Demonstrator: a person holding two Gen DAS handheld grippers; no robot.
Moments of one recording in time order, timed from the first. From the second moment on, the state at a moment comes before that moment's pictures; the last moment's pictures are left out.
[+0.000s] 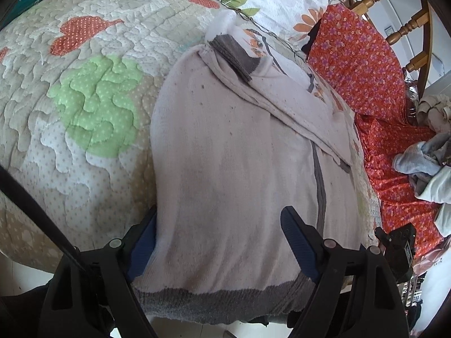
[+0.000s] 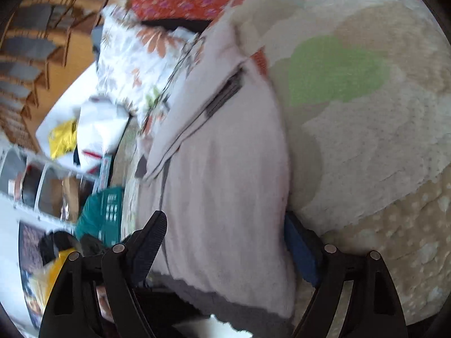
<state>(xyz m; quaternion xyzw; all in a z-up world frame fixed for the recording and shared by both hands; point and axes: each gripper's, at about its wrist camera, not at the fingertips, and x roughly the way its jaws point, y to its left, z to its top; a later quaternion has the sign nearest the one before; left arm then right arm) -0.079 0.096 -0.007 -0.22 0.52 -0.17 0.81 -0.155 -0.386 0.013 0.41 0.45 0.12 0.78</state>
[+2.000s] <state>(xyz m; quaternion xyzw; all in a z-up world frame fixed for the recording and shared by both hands) -0.145 0.098 -0.044 -0.27 0.57 -0.15 0.76 -0.201 -0.285 -0.027 0.32 0.56 0.18 0.74</state>
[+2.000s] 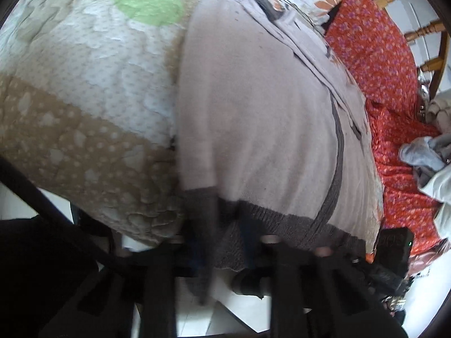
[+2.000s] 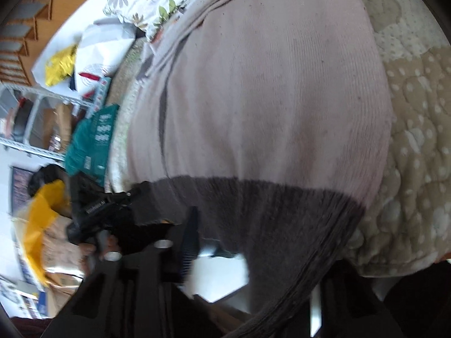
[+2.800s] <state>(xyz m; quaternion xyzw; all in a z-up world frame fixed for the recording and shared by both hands) 0.105 0.069 0.048 -0.27 0.47 -0.13 0.83 0.023 -0.317 0.079 0.27 0.49 0.15 0.82</state>
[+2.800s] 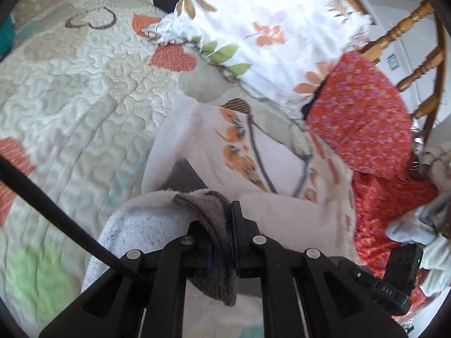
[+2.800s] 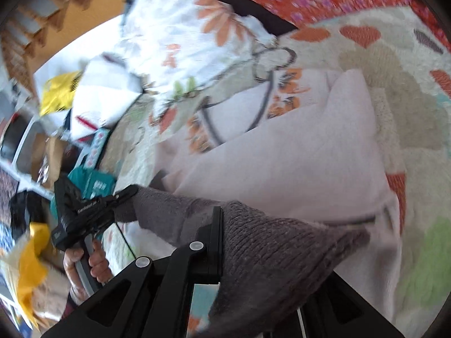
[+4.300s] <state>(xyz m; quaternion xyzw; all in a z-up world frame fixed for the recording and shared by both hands) 0.050 0.107 0.040 -0.12 0.50 -0.01 0.86 -0.024 -0.320 0.086 0.21 0.49 0.06 0.85</state>
